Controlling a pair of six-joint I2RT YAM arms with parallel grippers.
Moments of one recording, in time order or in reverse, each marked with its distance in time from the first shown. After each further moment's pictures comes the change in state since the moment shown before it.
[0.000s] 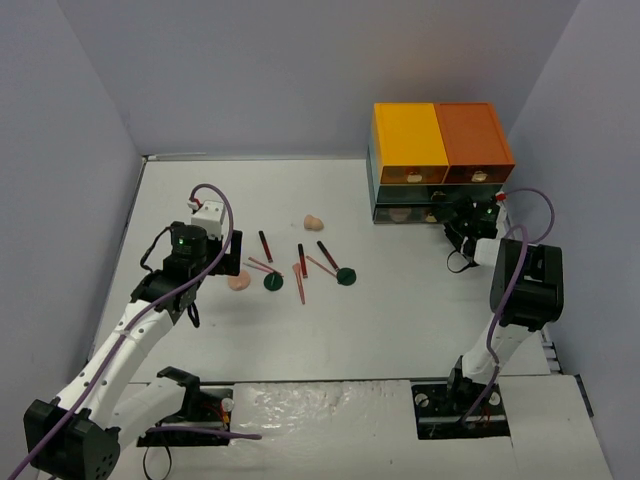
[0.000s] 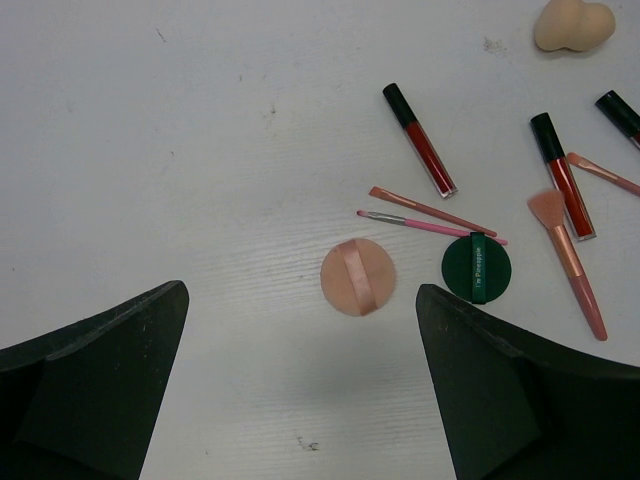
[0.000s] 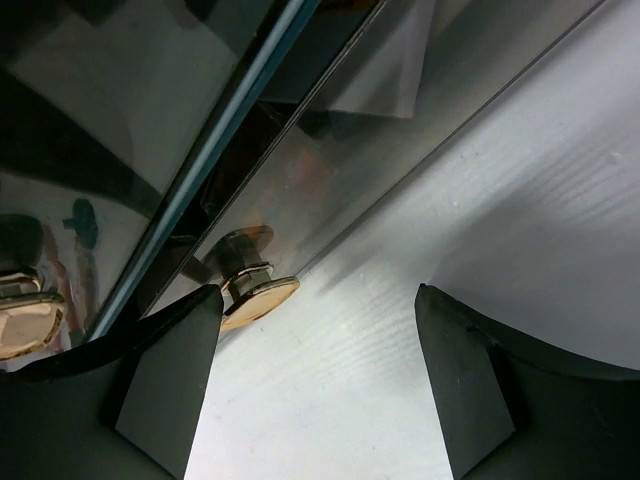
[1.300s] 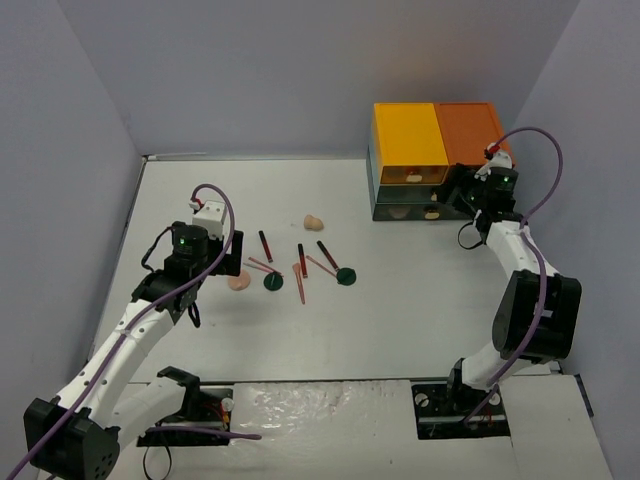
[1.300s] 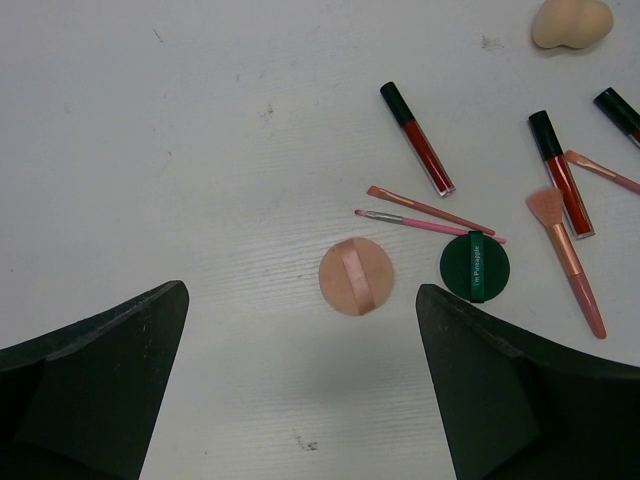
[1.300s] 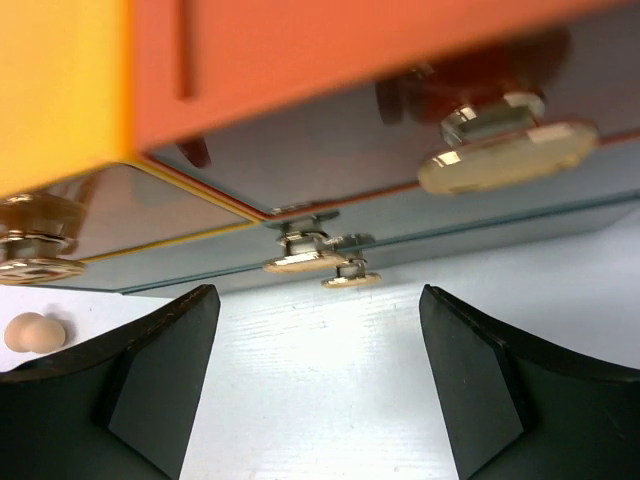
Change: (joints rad) left arm -0.009 0.003 0.000 0.000 -0.004 0.000; right arm 0.037 -0.243 0.224 -0.341 -0.062 -0.555
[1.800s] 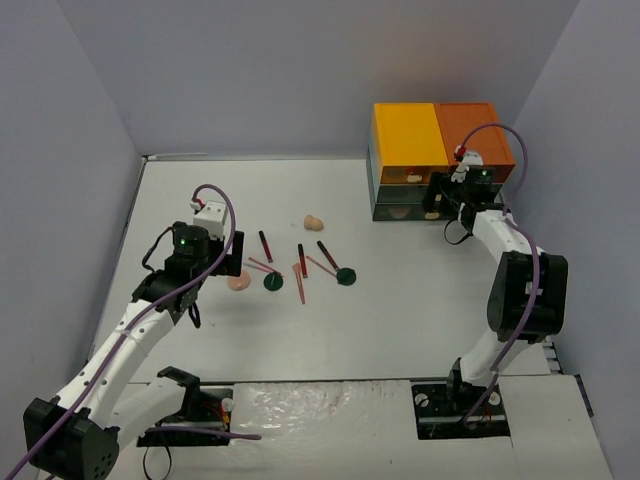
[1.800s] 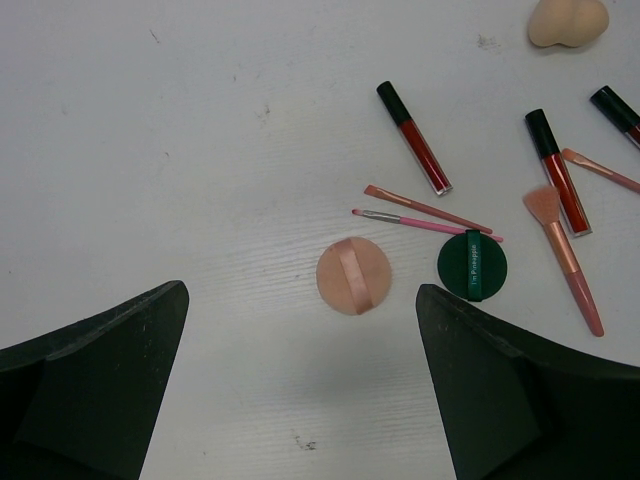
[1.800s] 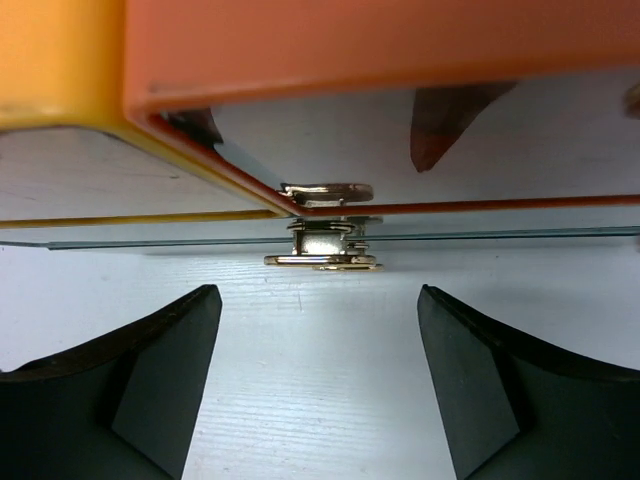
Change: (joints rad) left arm -0.005 0.000 0.000 -0.001 0.000 0.000; right arm 0.075 0.126 0.079 -0.098 0.037 -0.179
